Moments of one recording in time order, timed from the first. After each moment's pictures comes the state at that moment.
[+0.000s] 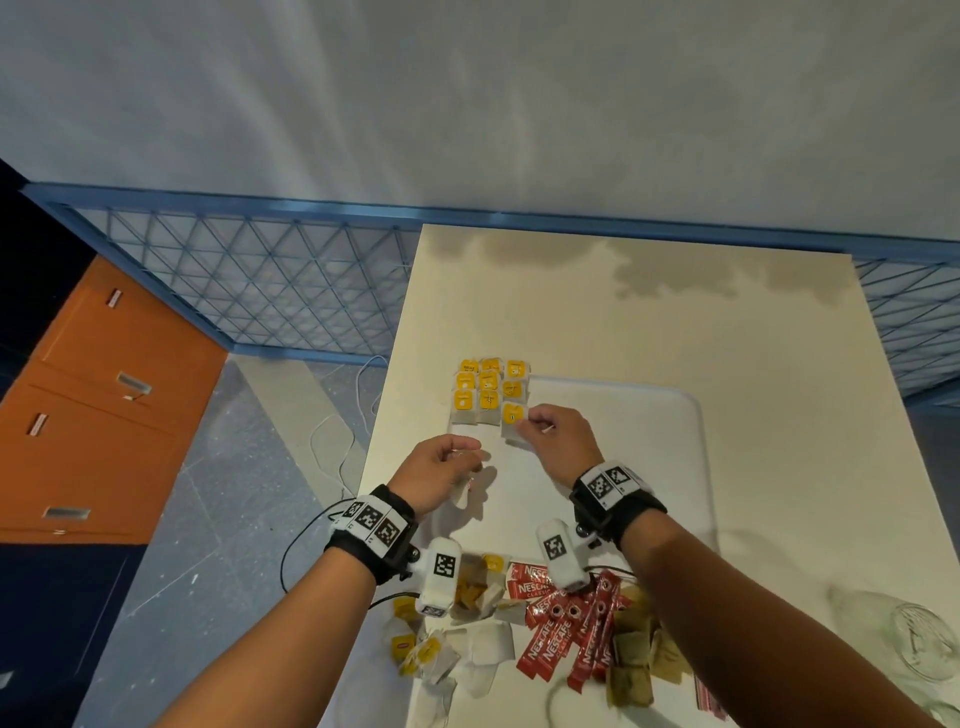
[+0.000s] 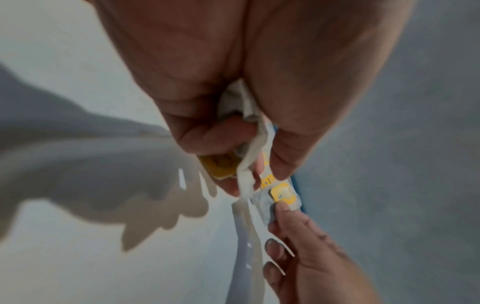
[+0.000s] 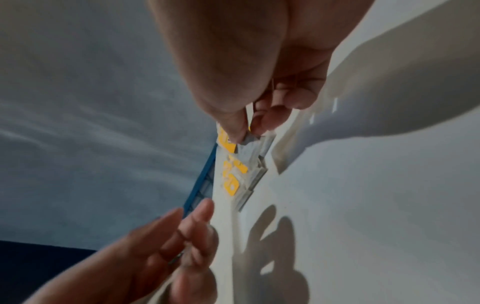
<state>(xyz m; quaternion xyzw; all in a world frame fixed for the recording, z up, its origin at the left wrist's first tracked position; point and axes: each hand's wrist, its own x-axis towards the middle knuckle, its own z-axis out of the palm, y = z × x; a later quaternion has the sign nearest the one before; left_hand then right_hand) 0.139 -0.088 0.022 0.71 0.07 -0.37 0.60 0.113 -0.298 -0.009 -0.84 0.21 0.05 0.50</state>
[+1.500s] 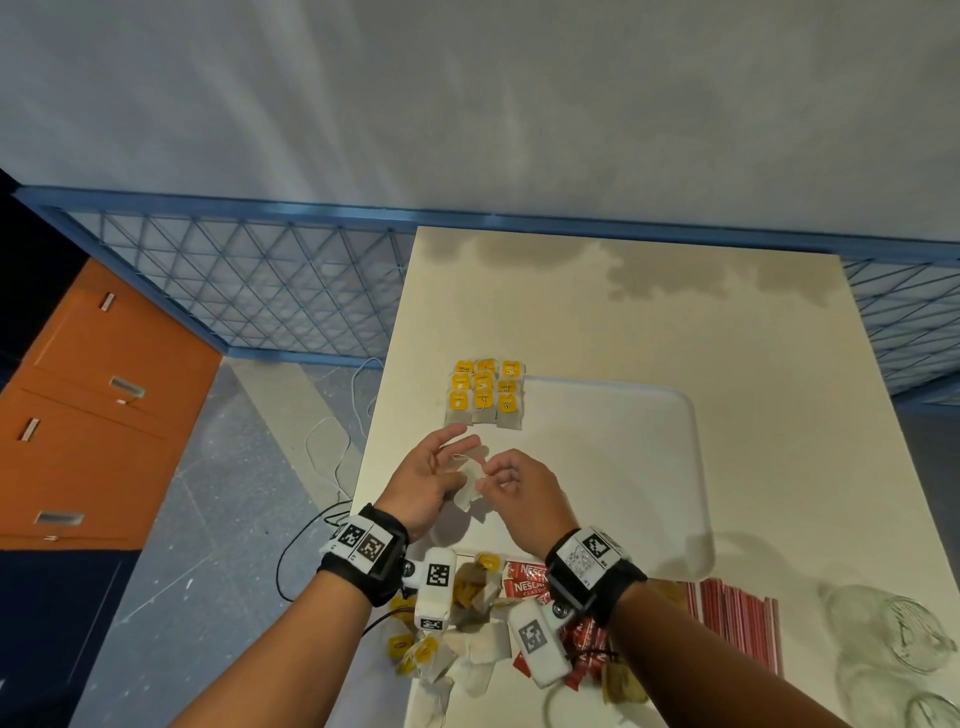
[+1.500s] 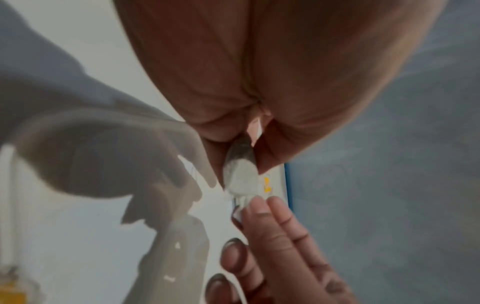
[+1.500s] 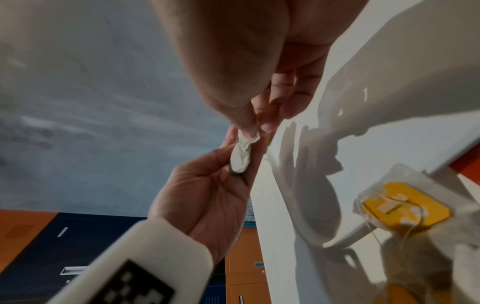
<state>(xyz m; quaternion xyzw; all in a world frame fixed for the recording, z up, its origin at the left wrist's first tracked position) 0.125 -0.081 0.020 0.60 0.09 -0.36 0.71 0.053 -0.236 0.029 -0.79 0.22 0.11 0.56</state>
